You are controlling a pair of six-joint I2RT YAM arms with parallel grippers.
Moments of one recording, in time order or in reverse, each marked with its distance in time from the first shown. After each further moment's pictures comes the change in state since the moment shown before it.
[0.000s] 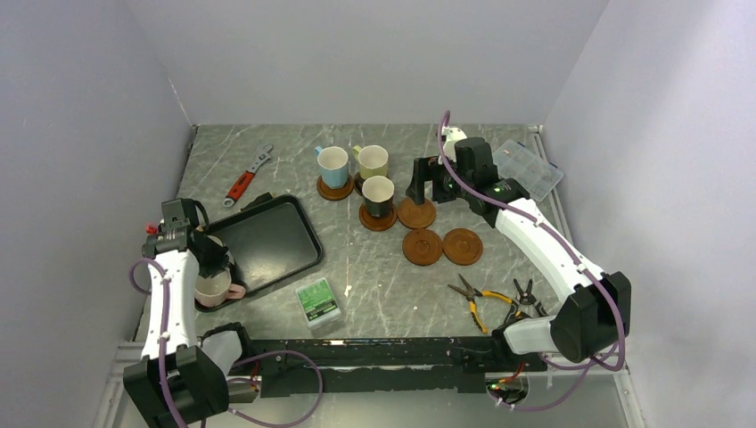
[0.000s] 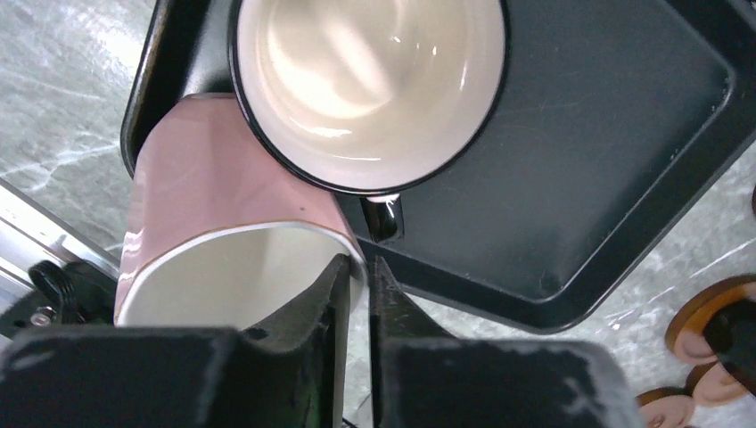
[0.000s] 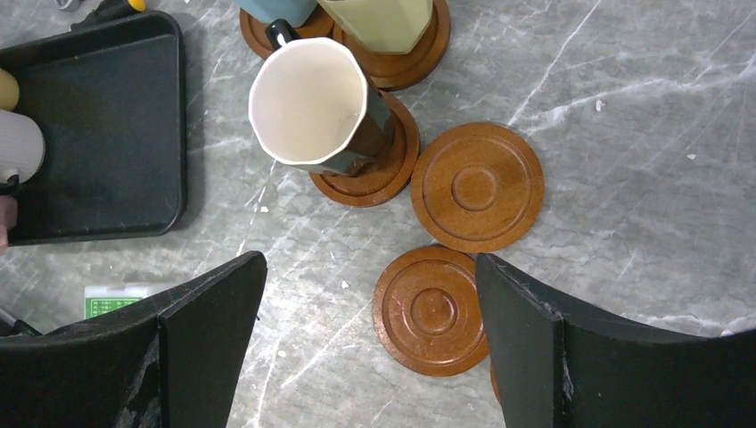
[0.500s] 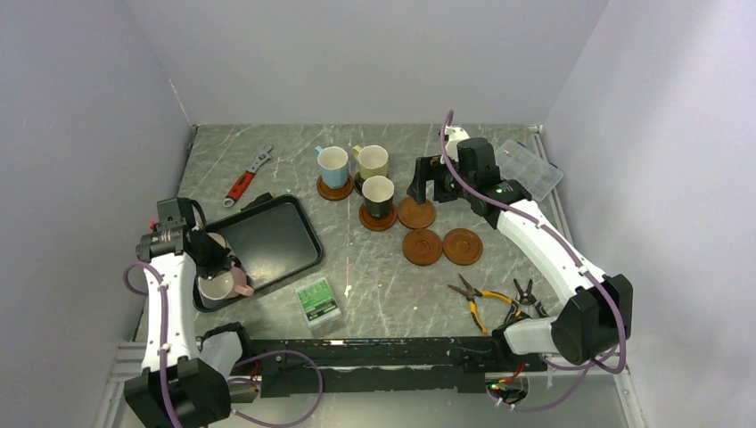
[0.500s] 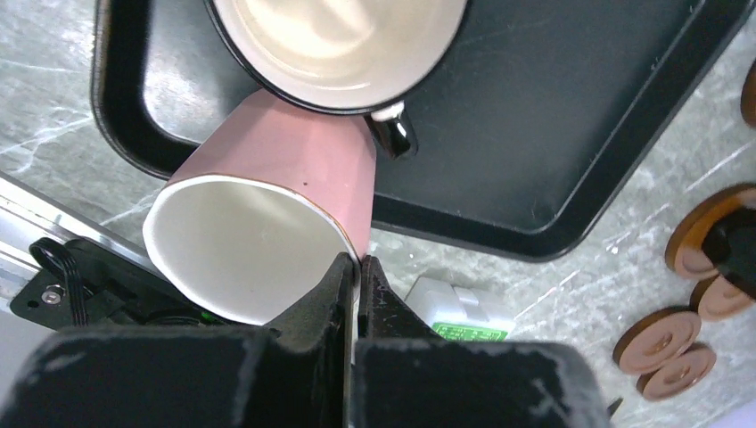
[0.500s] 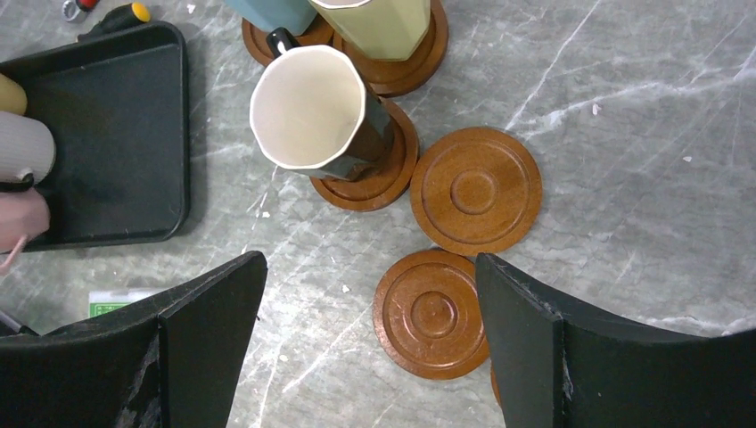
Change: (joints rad) left arm 0.002 -0.045 0.055 -0.099 0.096 0.078; right arm -0.009 -0.013 -0.012 0.011 -0.001 0.005
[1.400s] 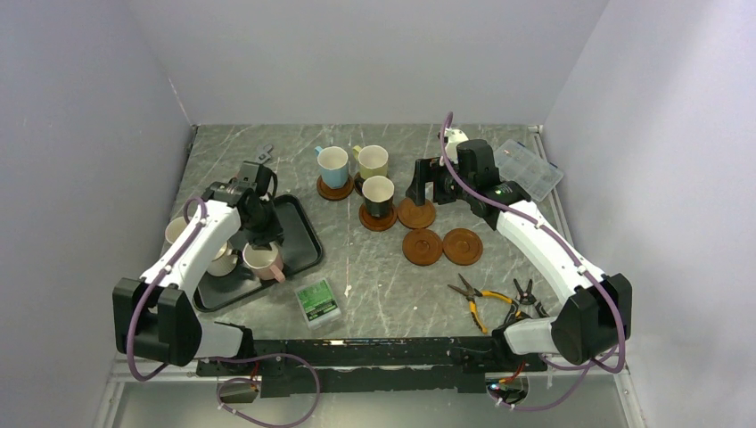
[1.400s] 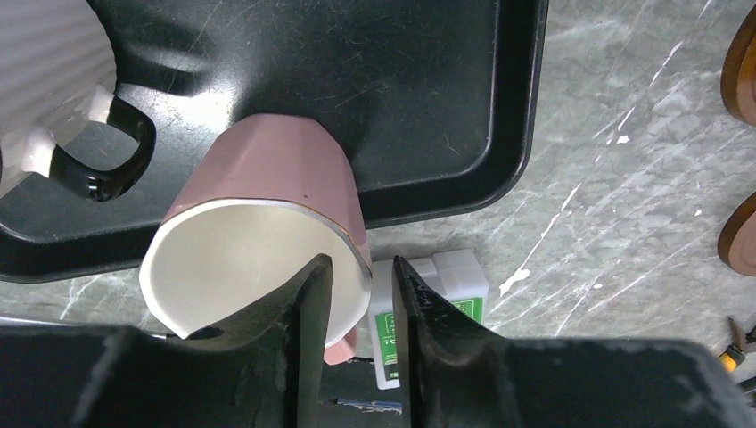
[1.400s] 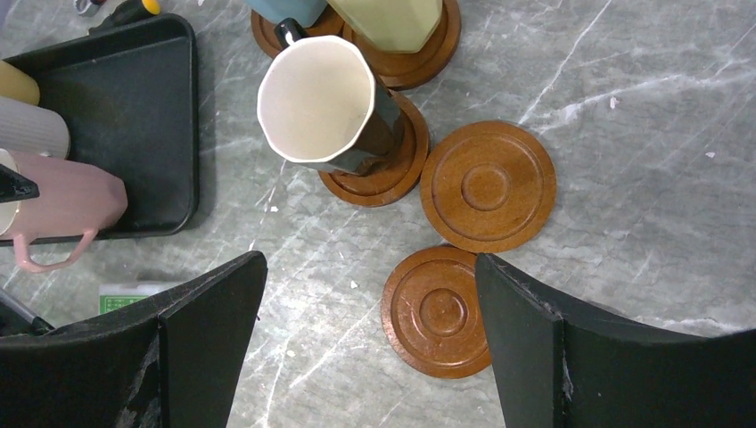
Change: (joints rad) left arm -0.535 0.382 0.201 0.081 -0.051 0.029; right arm -0.002 0.000 -0.018 0.017 -0.027 0.014
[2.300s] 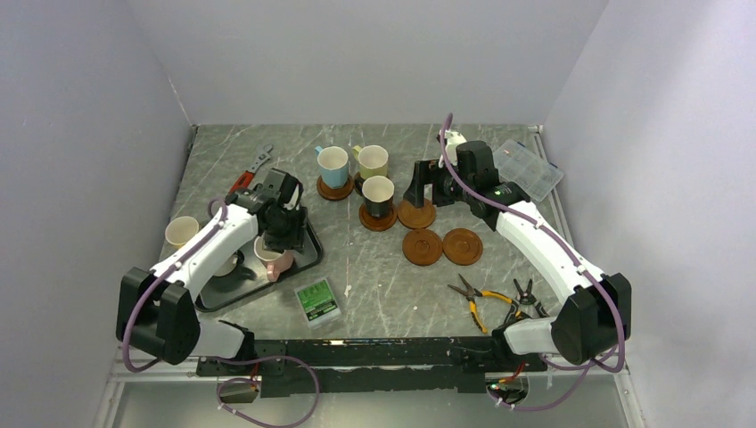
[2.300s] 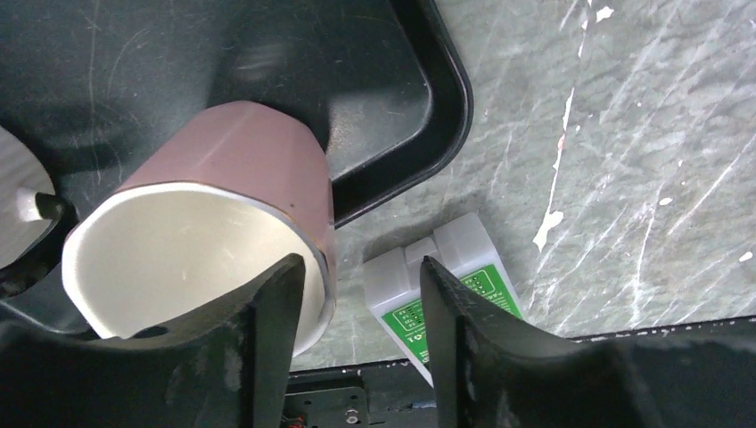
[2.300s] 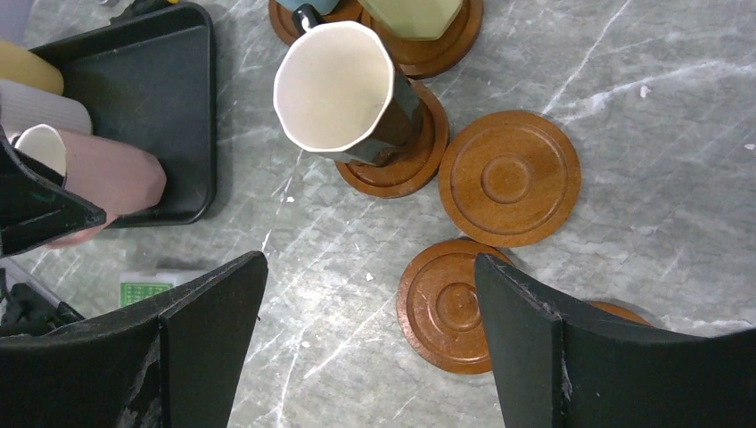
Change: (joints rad) left arm -0.158 0.029 -0.037 0.092 0.046 0.245; right arm 0.000 0.000 -0.011 0.000 -0.033 0.022
